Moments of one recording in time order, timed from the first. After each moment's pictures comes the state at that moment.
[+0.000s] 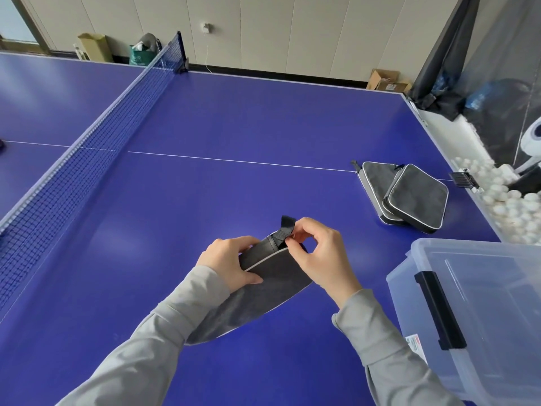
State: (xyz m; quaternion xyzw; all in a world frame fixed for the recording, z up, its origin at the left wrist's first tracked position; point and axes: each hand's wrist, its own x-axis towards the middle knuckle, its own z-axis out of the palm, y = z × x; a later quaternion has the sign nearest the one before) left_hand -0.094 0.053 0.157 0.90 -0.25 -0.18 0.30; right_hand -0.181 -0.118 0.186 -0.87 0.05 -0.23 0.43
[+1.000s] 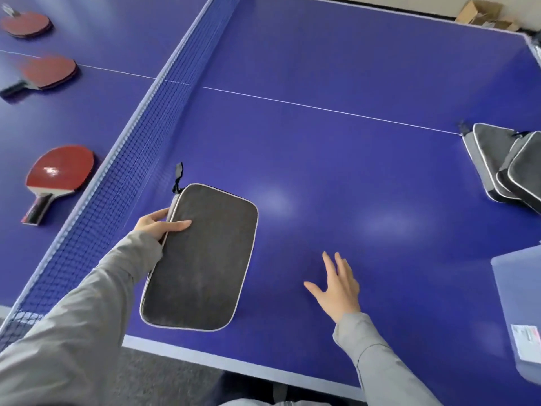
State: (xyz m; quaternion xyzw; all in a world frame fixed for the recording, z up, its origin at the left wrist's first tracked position) left_hand 0.026 0.365 0.059 0.71 0.23 -0.27 0.61; right_hand -0.179 0.043 -0.010 -0.93 0.26 0.16 0.22
